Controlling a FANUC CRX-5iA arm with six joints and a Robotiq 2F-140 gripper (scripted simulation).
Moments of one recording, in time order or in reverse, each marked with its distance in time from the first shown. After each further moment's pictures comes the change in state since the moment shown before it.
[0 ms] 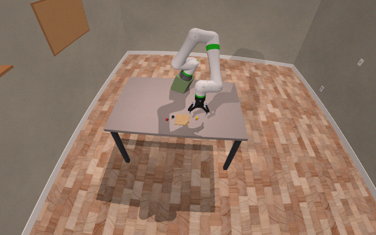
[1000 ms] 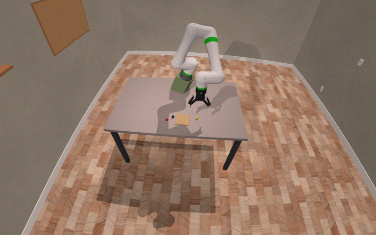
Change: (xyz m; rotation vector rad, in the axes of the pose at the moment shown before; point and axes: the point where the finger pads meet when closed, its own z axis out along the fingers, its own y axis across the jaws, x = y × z) arm 0.000 0.000 -0.086 -0.001 0.000 0.000
